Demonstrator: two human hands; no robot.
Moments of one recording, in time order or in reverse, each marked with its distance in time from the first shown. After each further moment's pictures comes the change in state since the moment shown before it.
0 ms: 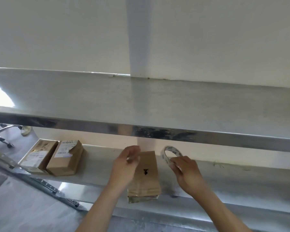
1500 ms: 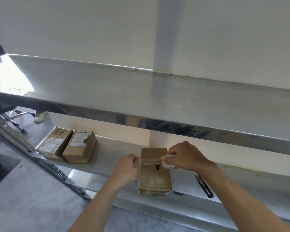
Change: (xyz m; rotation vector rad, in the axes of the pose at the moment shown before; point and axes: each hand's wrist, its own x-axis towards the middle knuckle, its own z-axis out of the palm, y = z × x) left_hand 0.007 -0.044 -0.033 0.461 -0.198 -0.096; right_hand 0.075 -0.065 -0.030 -0.040 -0.530 0.008
